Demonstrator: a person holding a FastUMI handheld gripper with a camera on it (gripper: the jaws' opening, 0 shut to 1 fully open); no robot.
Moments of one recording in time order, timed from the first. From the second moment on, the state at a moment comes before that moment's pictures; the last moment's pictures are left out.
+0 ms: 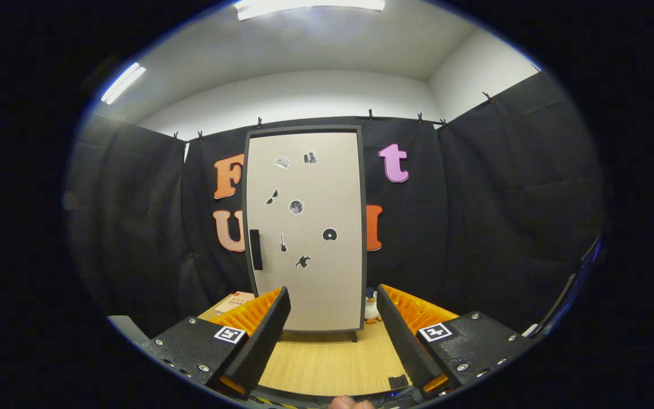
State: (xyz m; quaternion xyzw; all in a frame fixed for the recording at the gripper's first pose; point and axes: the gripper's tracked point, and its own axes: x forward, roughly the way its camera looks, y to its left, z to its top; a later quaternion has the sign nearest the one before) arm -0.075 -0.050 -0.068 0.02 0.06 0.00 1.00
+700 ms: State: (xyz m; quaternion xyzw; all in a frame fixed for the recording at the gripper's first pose) arm -0.072 -0.063 -0.074 0.03 0.06 0.00 1.00
